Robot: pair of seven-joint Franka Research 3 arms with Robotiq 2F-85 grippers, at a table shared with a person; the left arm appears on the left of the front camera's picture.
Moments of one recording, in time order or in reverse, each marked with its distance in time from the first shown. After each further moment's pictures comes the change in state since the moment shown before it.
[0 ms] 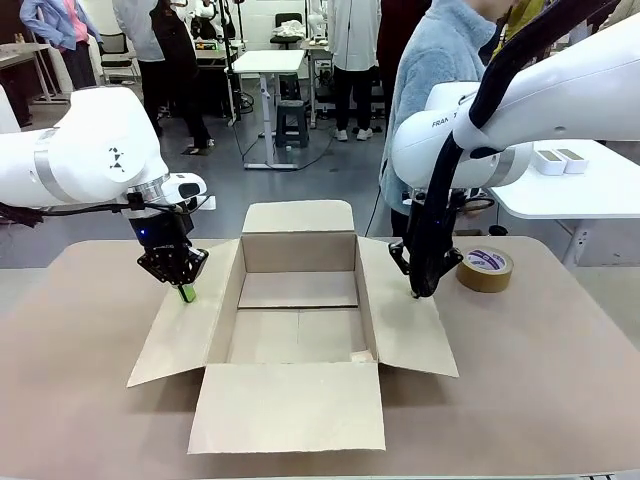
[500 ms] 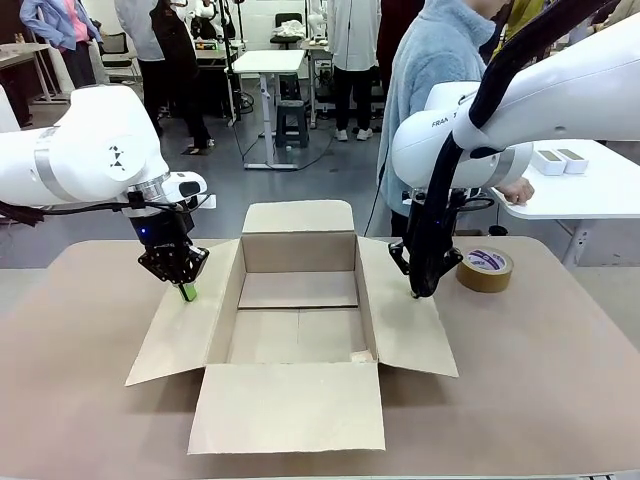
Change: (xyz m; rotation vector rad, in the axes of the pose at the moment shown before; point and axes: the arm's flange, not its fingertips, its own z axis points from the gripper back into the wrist) left arm 0.000 0.000 0.000 0.000 0.001 0.000; right arm 0.000 0.000 0.000 0.000 0.000 0.000
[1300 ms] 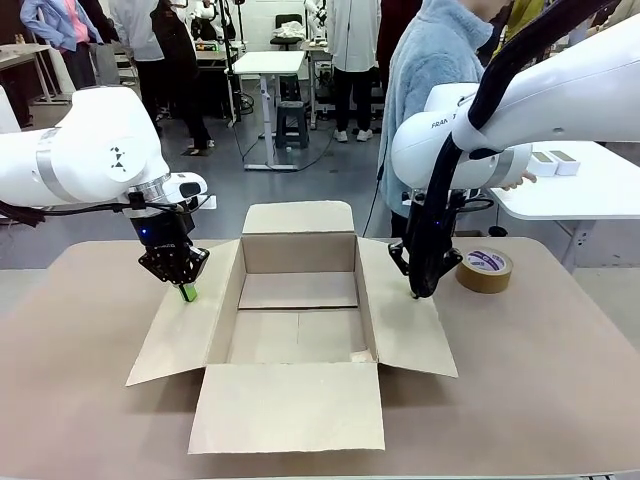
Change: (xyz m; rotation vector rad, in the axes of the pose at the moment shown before) left arm 0.000 0.000 0.000 0.000 0.000 0.000; right arm 0.000 0.000 0.000 0.000 0.000 0.000
